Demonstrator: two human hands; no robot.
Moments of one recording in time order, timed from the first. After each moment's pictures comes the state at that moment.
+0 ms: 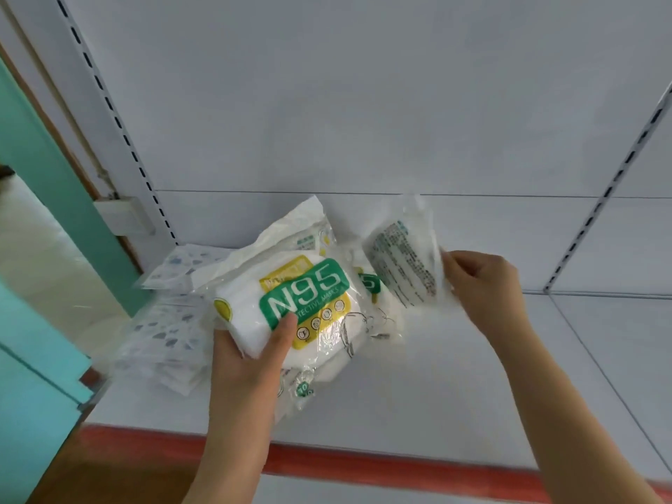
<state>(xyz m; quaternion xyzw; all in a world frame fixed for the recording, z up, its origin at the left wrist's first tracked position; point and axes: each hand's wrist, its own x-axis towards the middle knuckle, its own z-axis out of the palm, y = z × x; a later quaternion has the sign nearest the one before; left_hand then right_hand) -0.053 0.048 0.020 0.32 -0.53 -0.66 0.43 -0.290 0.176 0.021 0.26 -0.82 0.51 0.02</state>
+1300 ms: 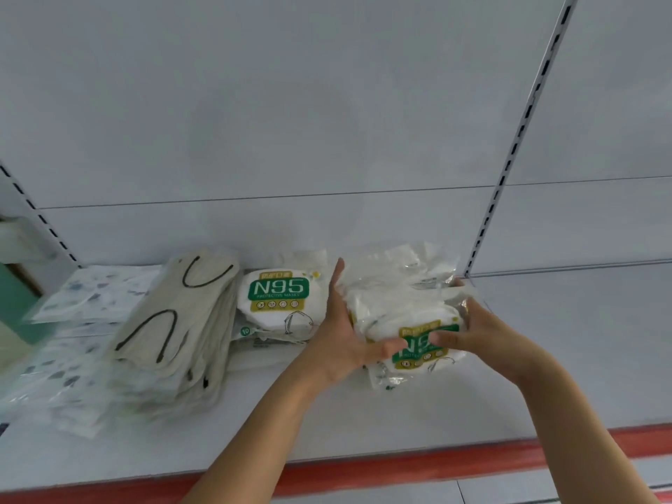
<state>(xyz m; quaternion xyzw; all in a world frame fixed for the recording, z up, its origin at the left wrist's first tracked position) -0.203 0.084 -0.039 0.09 -0.78 -0.62 0.06 -0.330 0.294 -0.025 0.28 -0.70 0.58 -0.30</state>
